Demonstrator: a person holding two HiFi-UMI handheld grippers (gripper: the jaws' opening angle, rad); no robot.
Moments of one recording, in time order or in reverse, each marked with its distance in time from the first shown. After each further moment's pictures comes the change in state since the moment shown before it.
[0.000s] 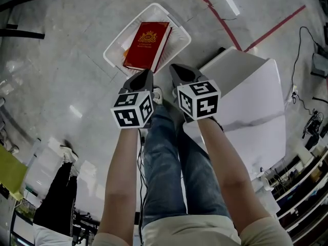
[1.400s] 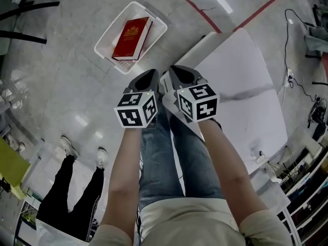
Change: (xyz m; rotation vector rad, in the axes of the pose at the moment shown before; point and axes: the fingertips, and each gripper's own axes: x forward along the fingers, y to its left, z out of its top) left arm -0.070 -0.152 -0.039 0.067 -0.041 -0.094; right arm -0.155 -0.006 -0.044 -0.017 -0.127 -0.010
